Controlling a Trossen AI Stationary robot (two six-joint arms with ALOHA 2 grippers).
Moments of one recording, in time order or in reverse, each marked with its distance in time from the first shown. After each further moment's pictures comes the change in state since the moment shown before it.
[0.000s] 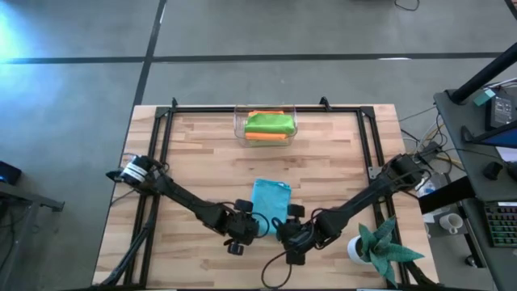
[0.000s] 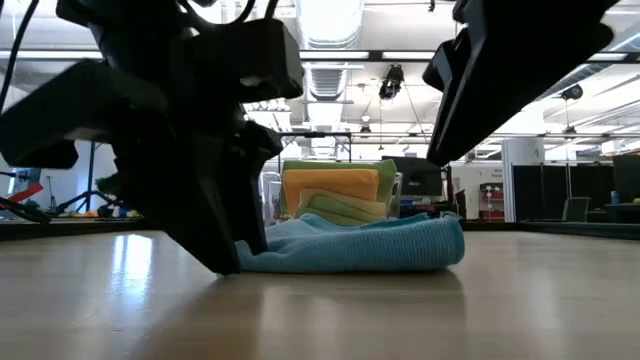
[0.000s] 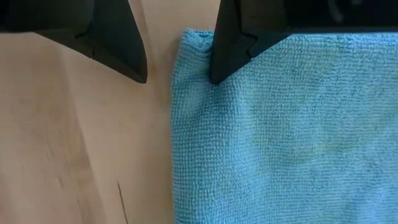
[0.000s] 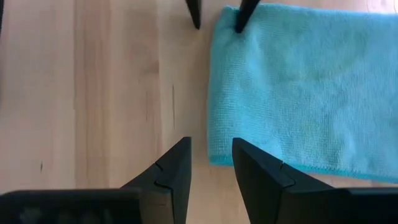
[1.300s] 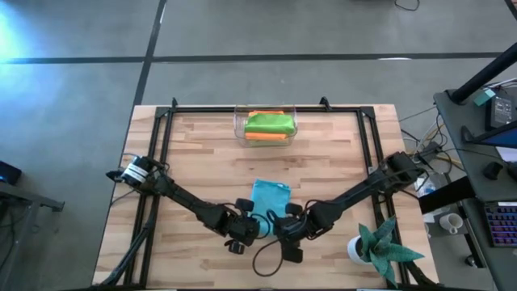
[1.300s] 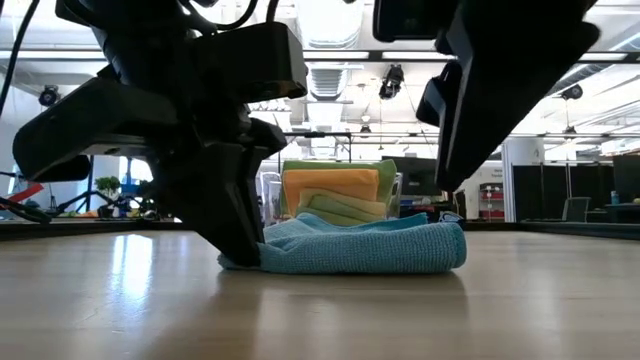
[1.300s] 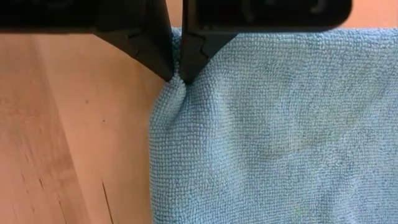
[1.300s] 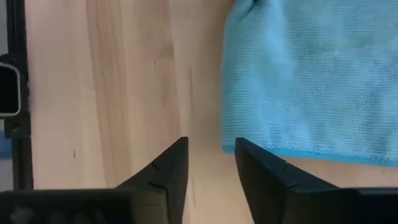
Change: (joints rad) left arm -0.006 0.011 0.015 -0.023 -0.047 0.020; right arm -0.080 0.011 0.000 0.005 -0.241 0.037
